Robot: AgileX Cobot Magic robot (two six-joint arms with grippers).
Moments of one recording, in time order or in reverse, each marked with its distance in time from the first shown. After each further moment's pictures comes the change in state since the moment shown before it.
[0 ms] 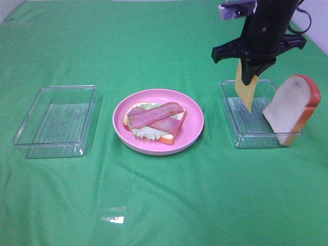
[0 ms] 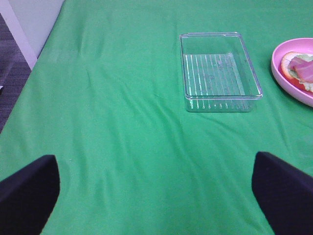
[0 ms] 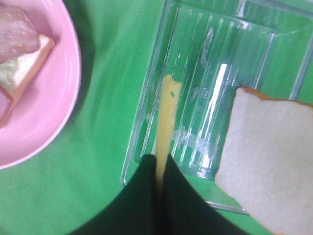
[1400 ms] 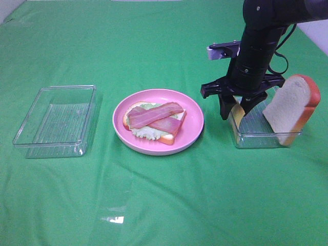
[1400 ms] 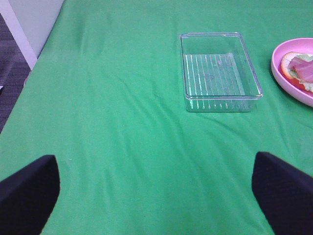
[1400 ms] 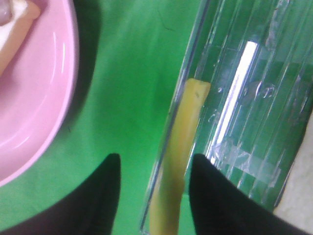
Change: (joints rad) left arm 0.000 0.000 0.000 0.000 0.000 0.000; right arm 0.000 0.134 0.125 0.072 -0.165 -0.012
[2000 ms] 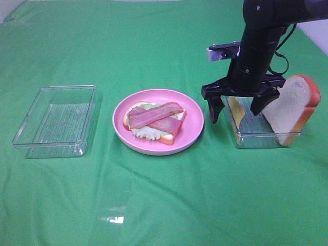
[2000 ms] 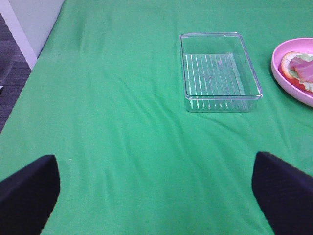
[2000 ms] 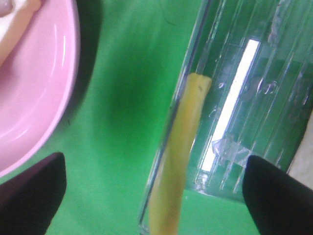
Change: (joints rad) left arm 0.000 0.000 0.000 0.000 0.000 0.000; right arm 0.000 0.000 0.000 0.005 0.018 -0.030
